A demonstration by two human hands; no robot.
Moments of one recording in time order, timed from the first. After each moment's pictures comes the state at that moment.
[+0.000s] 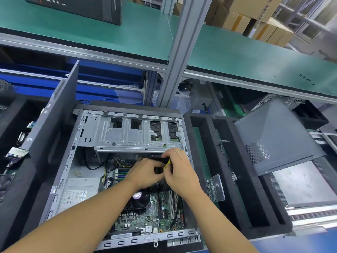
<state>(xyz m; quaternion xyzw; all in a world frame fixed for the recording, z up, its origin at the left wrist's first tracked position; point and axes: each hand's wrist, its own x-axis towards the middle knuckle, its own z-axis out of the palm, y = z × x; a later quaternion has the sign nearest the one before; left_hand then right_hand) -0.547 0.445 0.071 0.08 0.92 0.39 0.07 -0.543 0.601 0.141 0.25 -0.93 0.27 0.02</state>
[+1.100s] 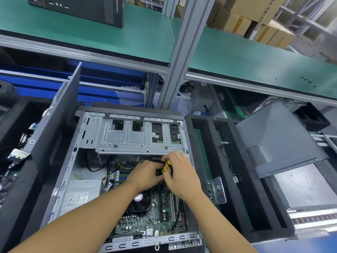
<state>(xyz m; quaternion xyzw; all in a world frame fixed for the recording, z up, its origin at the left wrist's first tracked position) -0.547 0.443 0.066 0.09 0.92 0.37 0.04 -0.545 0.600 0.140 0.25 -0.94 0.22 0.02</state>
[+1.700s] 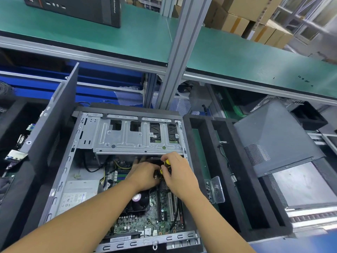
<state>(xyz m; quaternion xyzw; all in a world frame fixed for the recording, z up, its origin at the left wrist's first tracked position) -0.554 0.447 0.061 0.06 0.96 0.21 0.17 -0.544 0.601 0.138 0.22 -0.94 0.24 -0.01</state>
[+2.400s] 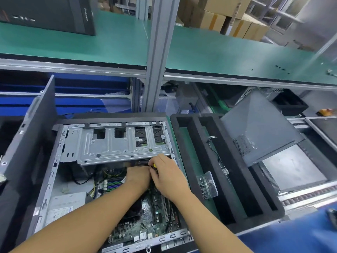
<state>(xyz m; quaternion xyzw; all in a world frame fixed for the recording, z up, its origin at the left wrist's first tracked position) -0.567 0.480 0.077 0.05 0.98 0.01 0.20 -0.541 0.600 0.142 0.25 -0.94 0.22 0.02</state>
